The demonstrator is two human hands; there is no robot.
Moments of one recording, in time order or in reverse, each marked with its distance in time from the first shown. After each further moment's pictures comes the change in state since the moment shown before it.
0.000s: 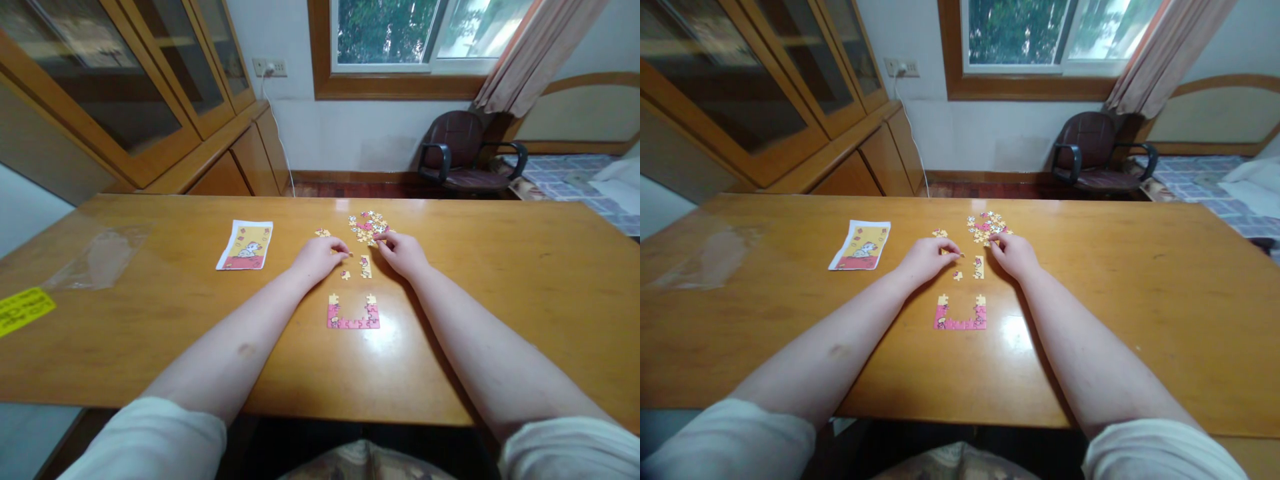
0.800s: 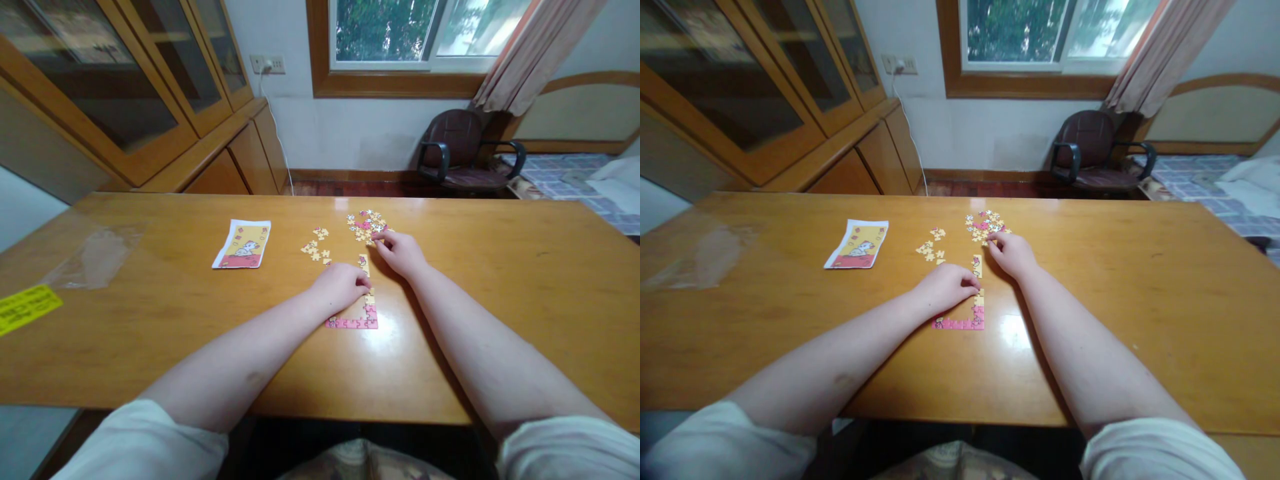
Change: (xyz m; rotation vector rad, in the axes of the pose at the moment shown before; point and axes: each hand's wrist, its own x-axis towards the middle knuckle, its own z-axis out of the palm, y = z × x) left_hand -0.031 0.039 0.033 0.085 -0.274 0.058; right_hand 0.000 0.000 -0.001 -0.001 -0.018 -0.023
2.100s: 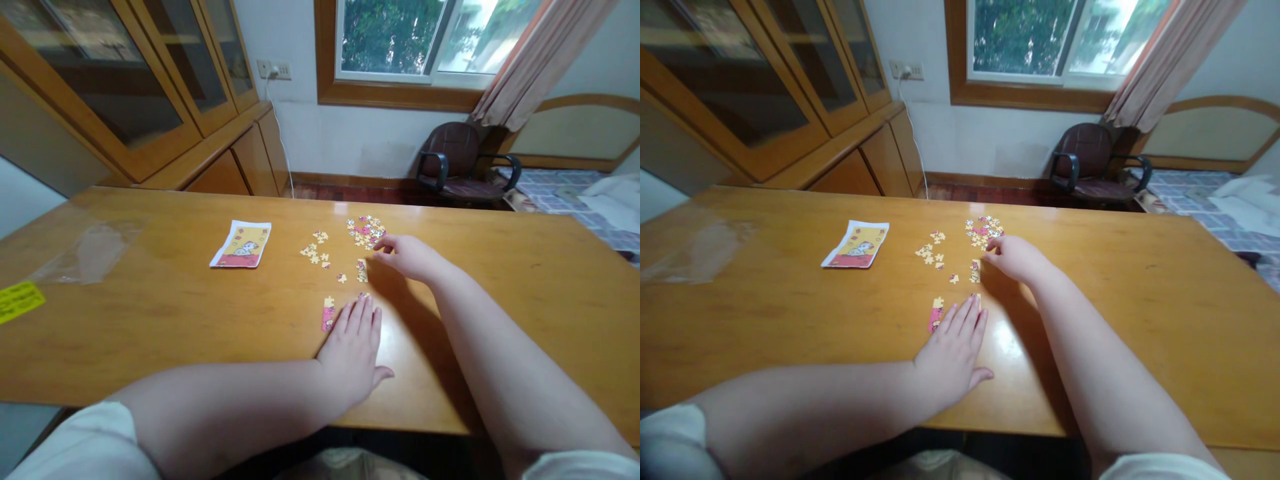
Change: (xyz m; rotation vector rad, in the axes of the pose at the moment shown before) left_hand -0.082 0.039 0.078 0.551 0.179 0.167; right_hand 0.008 -0.034 -0.043 -0.093 -0.344 0.091
